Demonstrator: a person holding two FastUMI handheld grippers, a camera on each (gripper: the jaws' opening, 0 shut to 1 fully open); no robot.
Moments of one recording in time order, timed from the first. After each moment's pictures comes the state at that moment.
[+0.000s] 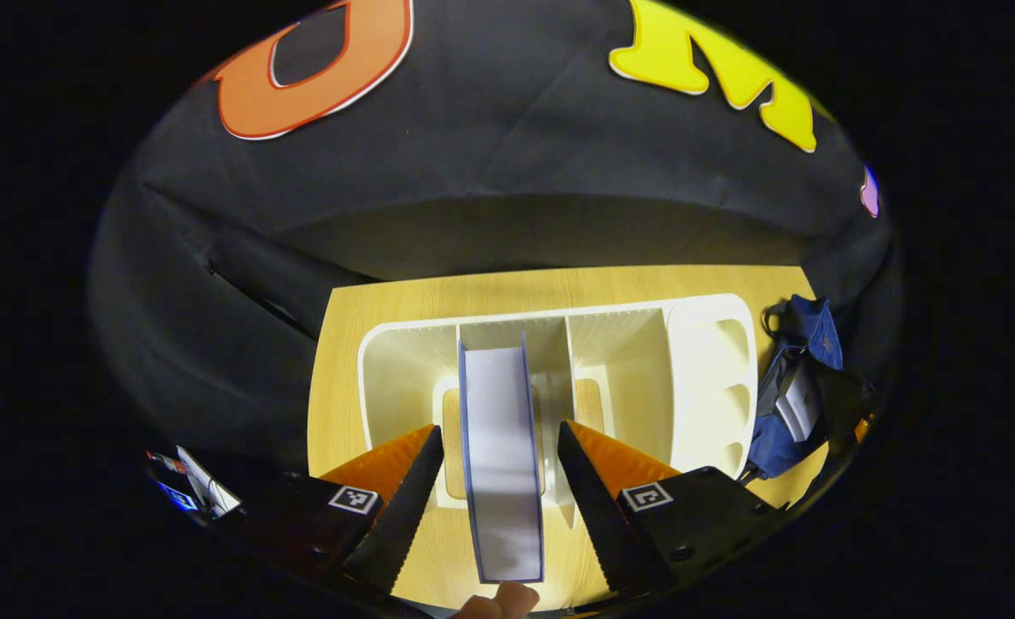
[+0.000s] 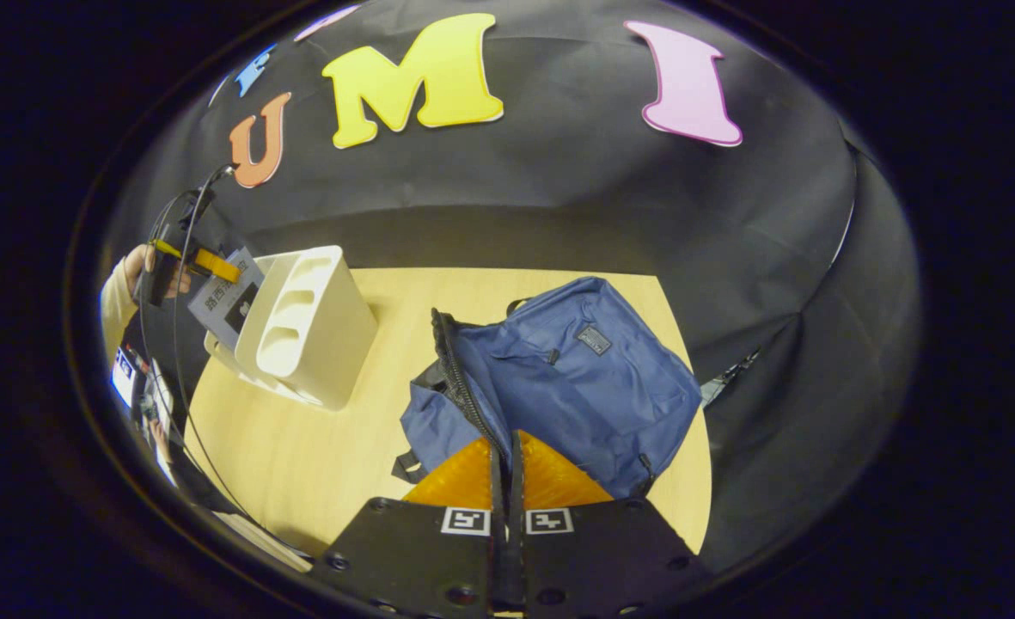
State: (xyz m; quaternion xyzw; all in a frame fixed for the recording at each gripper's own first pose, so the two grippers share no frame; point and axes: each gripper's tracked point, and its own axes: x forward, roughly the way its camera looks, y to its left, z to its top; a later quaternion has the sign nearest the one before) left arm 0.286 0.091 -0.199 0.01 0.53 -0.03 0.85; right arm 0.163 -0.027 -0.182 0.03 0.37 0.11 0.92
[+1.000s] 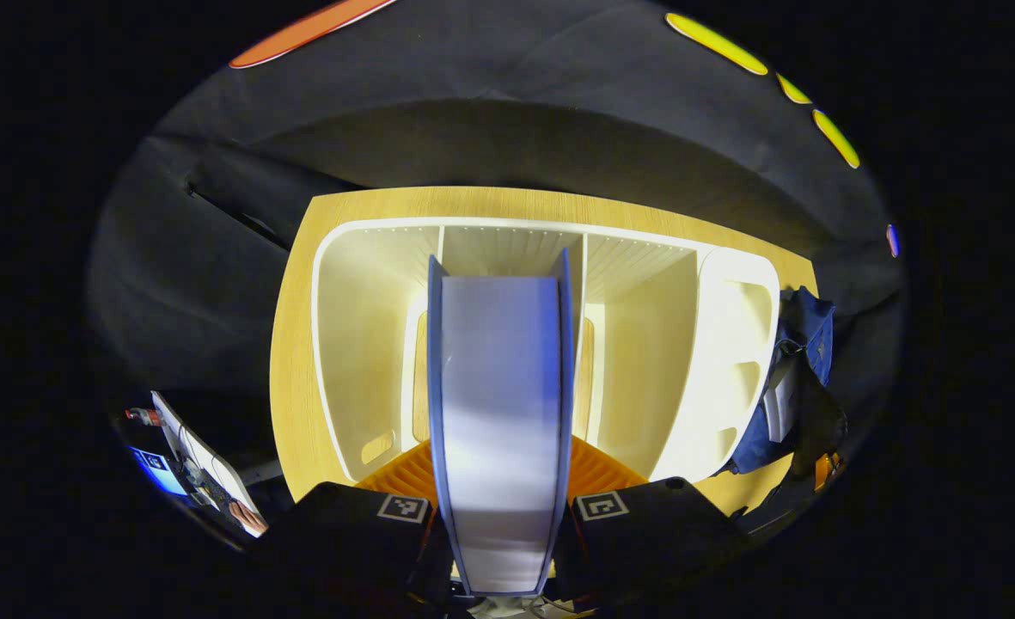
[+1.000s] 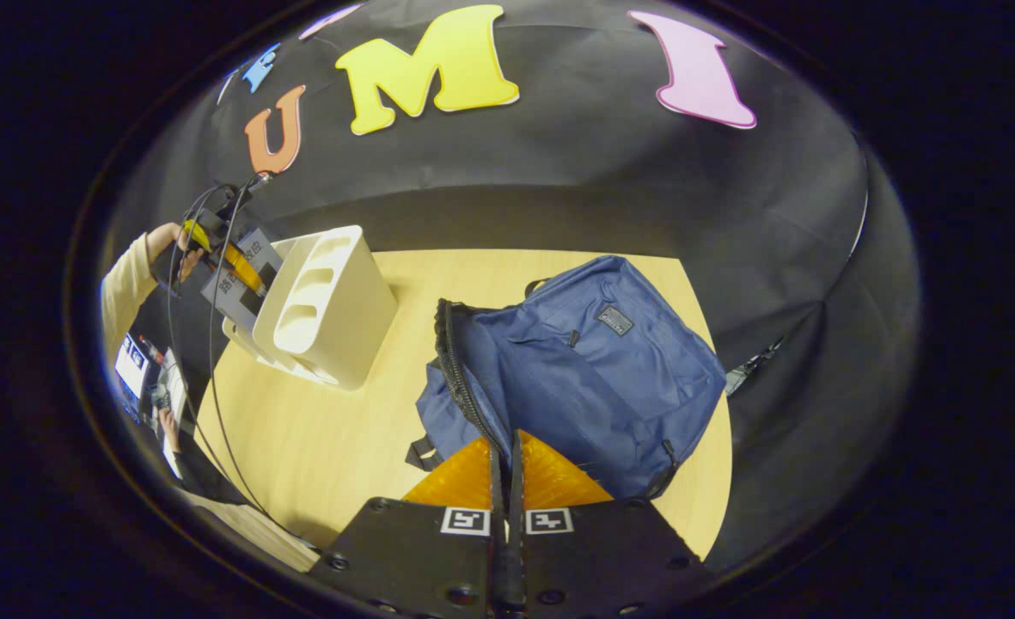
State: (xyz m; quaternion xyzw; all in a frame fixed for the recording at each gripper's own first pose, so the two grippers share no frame) left arm 0.248 0.073 -0.216 -0.06 0.62 -0.03 0.78; right arm 0.148 -0.022 -0.203 0.04 0.38 0.16 0.91
